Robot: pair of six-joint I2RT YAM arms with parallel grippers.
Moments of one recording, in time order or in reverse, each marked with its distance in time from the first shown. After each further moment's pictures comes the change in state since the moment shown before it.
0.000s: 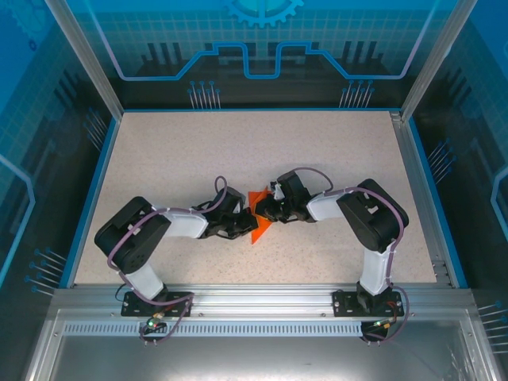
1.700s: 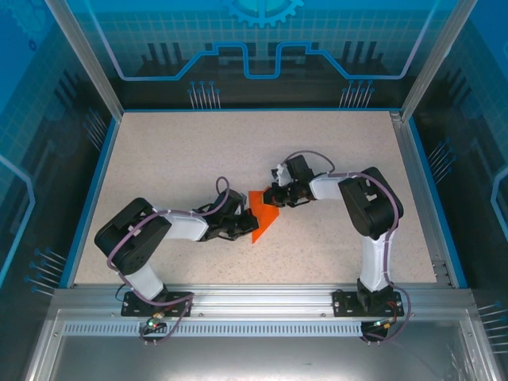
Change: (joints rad) left arm -0.023 -0.002 -0.027 0.049 -0.053 0.031; right arm -0.154 0.122 0.240 -0.286 -0.132 -0.398
